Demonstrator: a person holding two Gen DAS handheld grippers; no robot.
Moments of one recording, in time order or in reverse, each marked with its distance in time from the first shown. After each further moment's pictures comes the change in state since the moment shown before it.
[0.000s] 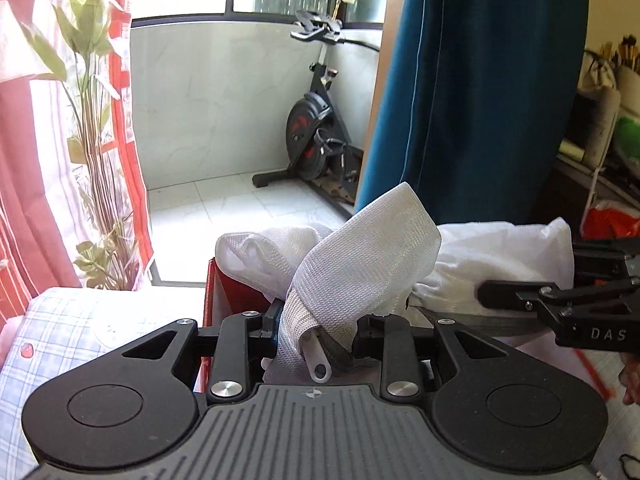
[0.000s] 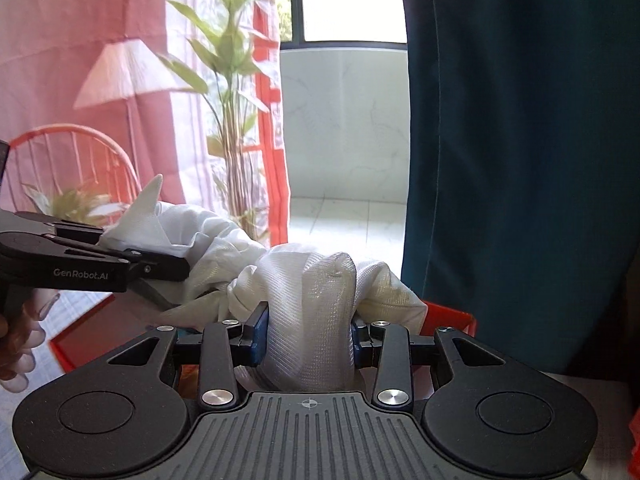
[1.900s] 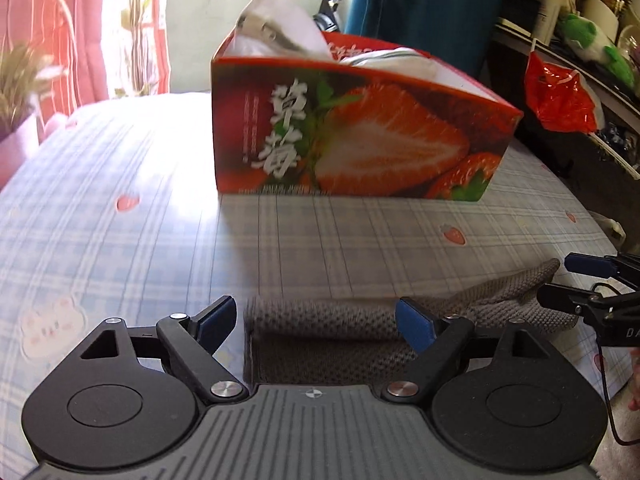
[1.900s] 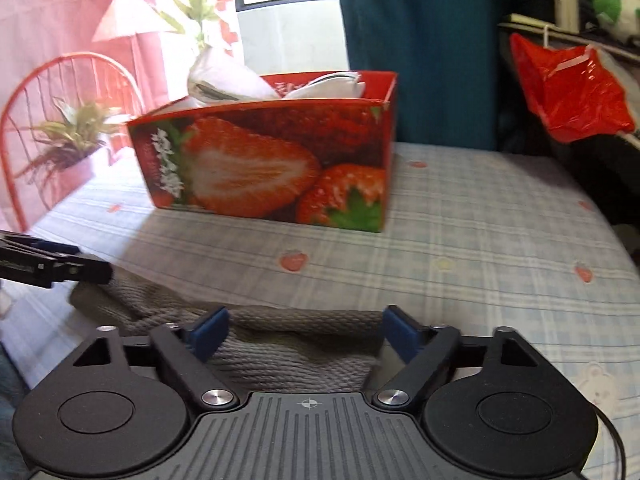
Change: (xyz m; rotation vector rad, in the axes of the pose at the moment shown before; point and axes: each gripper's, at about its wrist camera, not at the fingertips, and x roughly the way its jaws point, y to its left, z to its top) left arm -0.135 -0.039 -0.232 -0.085 0.186 -0.007; right arm -0.175 0.085 -0.246 0.162 0.087 -0.138
